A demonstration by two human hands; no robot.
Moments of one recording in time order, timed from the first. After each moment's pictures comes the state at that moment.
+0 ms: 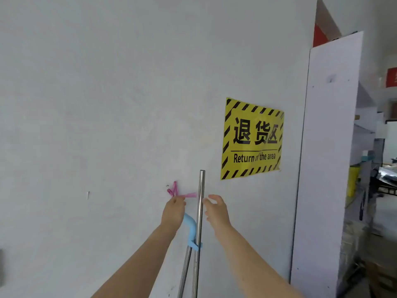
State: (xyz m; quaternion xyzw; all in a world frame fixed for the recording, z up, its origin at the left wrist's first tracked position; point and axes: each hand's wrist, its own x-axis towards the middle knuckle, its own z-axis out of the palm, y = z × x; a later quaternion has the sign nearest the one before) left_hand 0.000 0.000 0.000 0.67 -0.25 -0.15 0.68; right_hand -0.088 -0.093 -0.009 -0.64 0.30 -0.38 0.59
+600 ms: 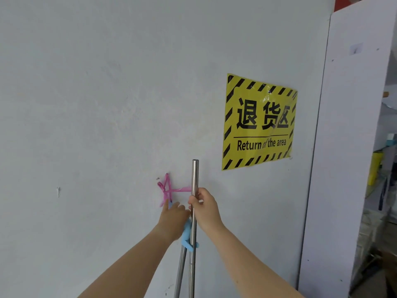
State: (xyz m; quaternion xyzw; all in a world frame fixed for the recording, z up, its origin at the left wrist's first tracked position) left_hand 0.037 -0.057 -0.050 0.84 -0.51 0.17 -0.03; right_hand -0.049 -0.132 -0.037 -0.74 0.18 -0.40 0.50
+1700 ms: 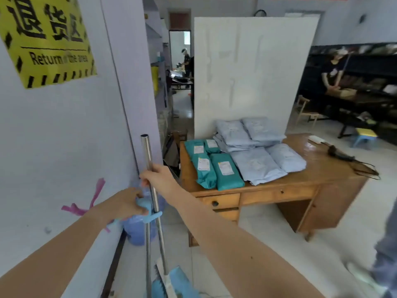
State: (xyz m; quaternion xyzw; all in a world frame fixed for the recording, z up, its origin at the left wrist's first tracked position) left_hand -0.205 0.113 -0.168 0.57 -0.77 -0.29 0.07; right_hand -0.349 0.110 -0.156 -0.54 0.48 -0.48 0.50
